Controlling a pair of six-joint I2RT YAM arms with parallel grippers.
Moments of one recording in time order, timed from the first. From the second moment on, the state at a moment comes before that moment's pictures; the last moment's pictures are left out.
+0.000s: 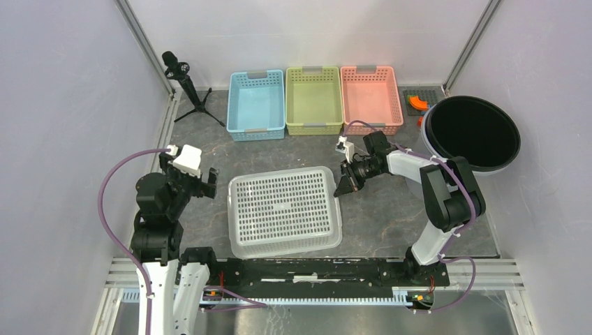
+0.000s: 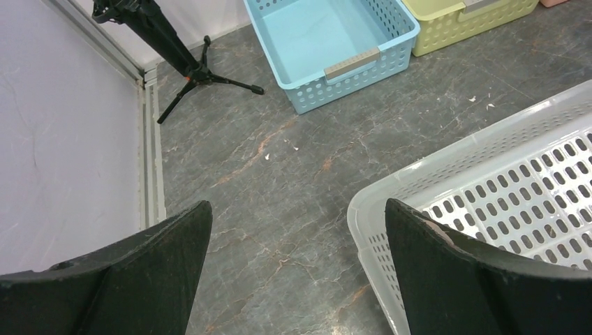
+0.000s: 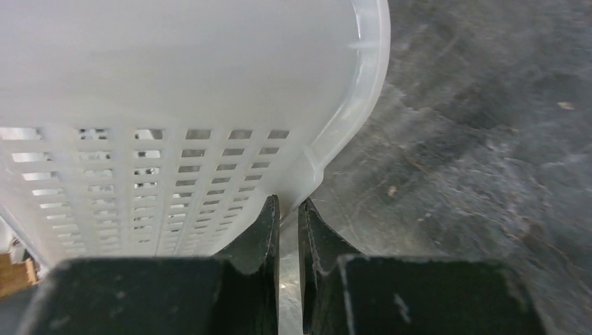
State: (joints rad) left arm 0.06 0.46 0.80 -0.58 0.24 0.32; right arm 0.30 1.73 0.93 -0.42 -0.91 -0.26
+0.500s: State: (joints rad) left arm 0.06 0.46 0.80 -0.59 0.32 0.32; right arm 0.27 1.71 0.89 -0.30 -0.77 -0.26
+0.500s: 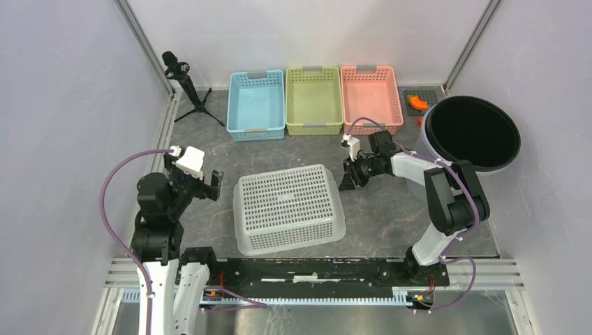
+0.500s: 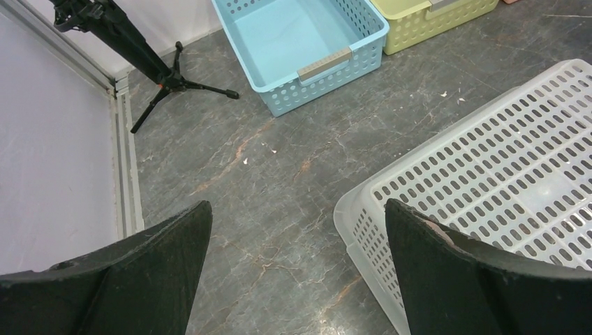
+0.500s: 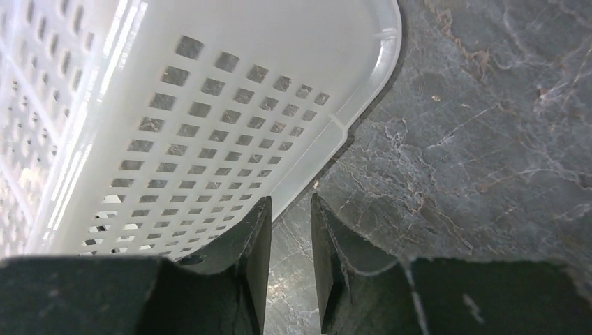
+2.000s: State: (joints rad) left arm 0.06 0.50 0.80 -0.60 0.35 0.32; right arm 0.70 1.11 0.64 -0.36 -0.52 -0.68
